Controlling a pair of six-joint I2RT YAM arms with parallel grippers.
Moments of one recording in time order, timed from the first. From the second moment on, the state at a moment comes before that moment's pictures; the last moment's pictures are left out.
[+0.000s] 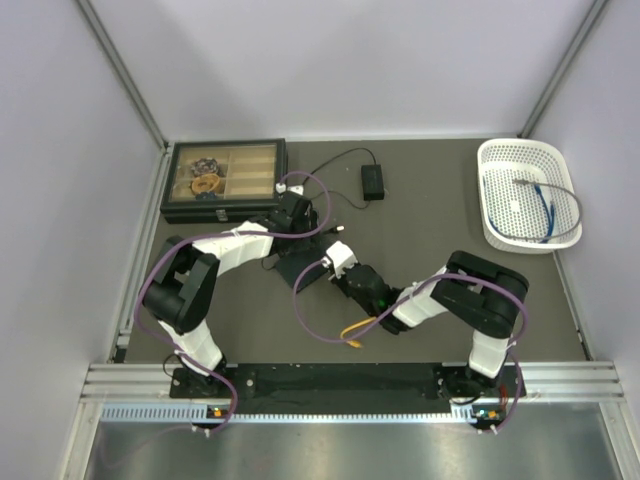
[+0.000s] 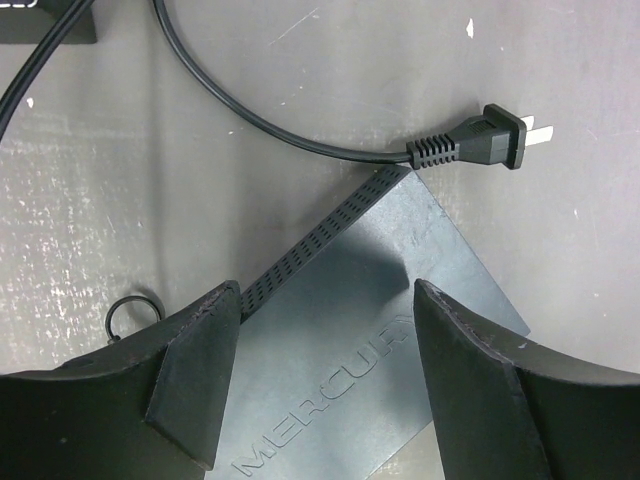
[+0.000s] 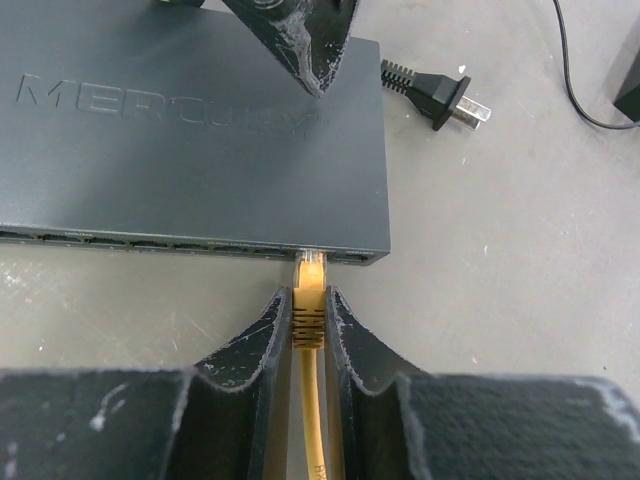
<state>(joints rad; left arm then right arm) -0.55 1.73 1.04 -0.21 -0.10 -0.57 1.02 1.80 0.58 0.84 0.42 -0.10</state>
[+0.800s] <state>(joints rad) -0.56 1.74 1.03 -0.16 -0.07 -0.50 0.97 1.76 0.63 0.68 0.32 -0.18</state>
